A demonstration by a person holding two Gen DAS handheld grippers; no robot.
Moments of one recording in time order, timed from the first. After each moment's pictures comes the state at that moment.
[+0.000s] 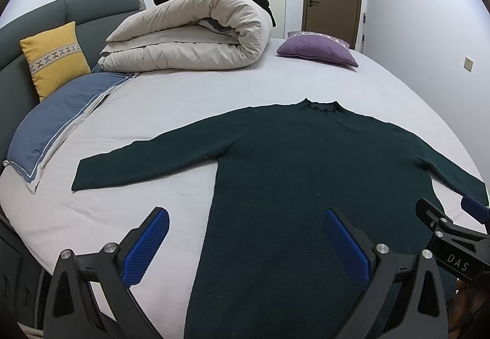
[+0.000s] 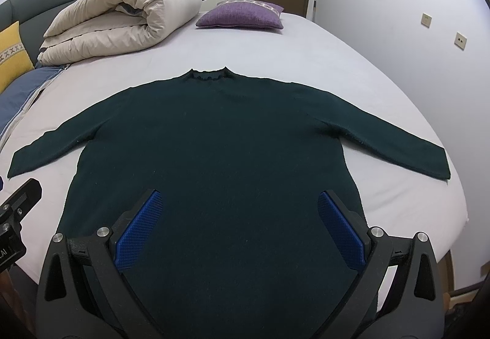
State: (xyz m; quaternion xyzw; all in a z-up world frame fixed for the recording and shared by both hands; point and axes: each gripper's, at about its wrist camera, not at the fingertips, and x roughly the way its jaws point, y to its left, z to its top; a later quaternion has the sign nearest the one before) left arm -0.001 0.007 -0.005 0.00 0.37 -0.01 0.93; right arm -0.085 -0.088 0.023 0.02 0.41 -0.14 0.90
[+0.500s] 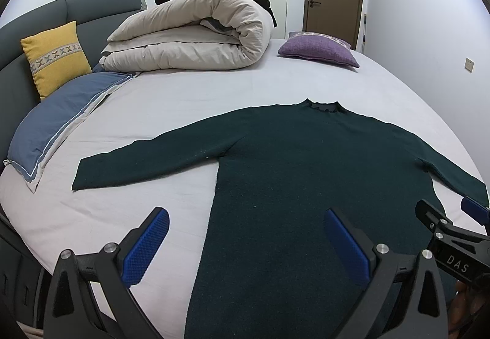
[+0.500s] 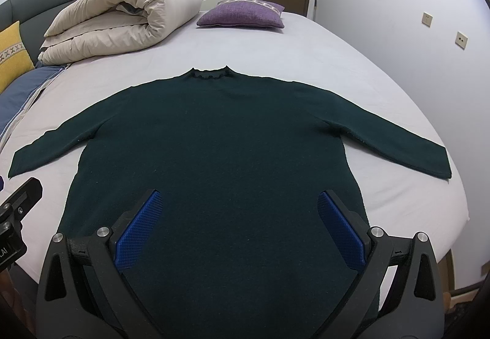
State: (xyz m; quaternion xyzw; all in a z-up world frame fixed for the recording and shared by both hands) left arm -0.003 0.009 -0.003 0.00 0.37 -0.01 0.93; right arm -0.086 -0.086 0.021 0.02 0.41 -0.14 0.90
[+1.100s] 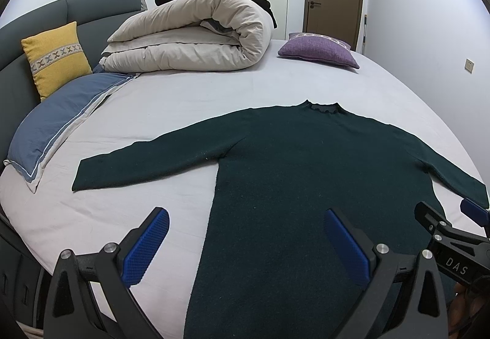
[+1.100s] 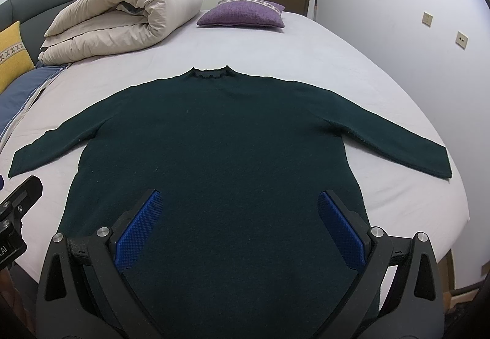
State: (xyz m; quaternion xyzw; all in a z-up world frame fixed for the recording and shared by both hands) left arm -0.003 0.010 -0.002 0.00 0.37 -0.01 0.93; right arm -0.088 -0.083 0.022 0.02 0.41 -0.14 0.90
